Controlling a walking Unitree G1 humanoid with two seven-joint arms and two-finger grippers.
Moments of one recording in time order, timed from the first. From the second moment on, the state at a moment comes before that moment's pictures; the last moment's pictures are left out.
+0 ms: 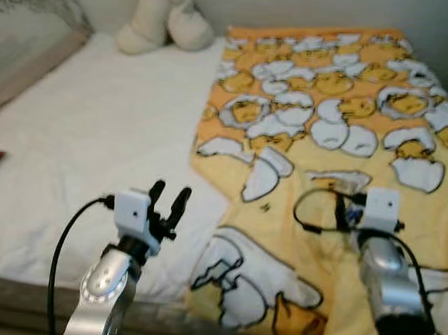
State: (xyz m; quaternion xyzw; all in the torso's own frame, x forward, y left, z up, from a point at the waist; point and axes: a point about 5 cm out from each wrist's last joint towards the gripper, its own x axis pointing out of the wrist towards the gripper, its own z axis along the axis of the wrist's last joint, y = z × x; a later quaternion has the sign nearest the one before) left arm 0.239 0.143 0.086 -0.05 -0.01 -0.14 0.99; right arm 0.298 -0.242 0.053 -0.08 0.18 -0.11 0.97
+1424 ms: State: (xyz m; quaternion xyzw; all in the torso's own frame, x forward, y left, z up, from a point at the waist) left arm 0.254 0.145 0.083 -0.05 0.01 -0.13 0.99; right arm 0.317 -0.235 0.052 -0.11 0.13 -0.12 0.98
